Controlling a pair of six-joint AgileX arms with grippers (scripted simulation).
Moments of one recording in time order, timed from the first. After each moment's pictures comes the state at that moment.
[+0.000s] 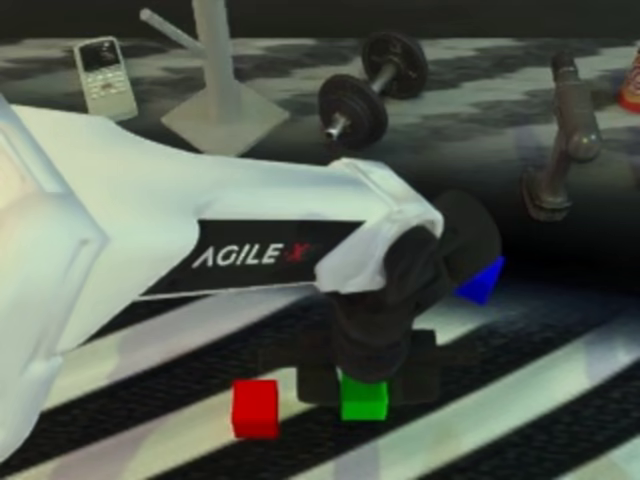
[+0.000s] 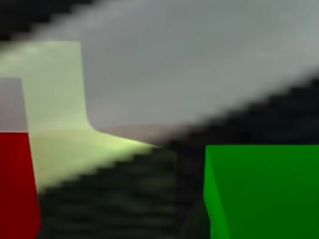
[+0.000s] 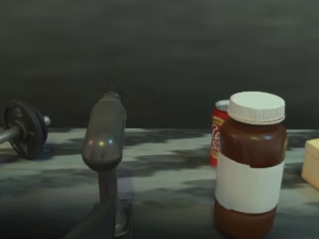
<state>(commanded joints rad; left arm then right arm) -0.94 2.07 1.41 -0.91 -0.01 -0.94 0.01 0.00 0.00 0.00 0.00 0.00</state>
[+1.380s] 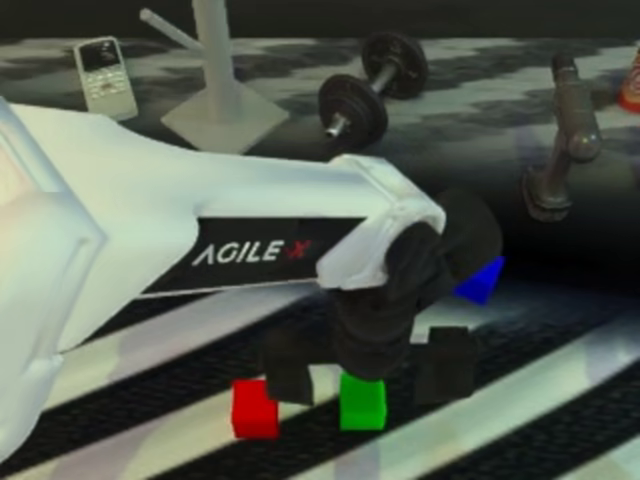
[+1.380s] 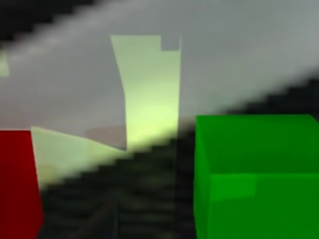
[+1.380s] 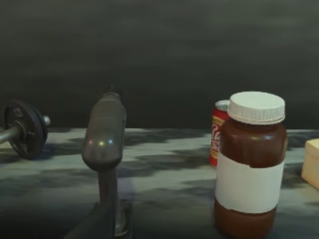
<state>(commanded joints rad) -0.95 2.06 1.42 -0.92 -0.01 -0.94 0.01 0.00 0.00 0.00 0.00 0.00</state>
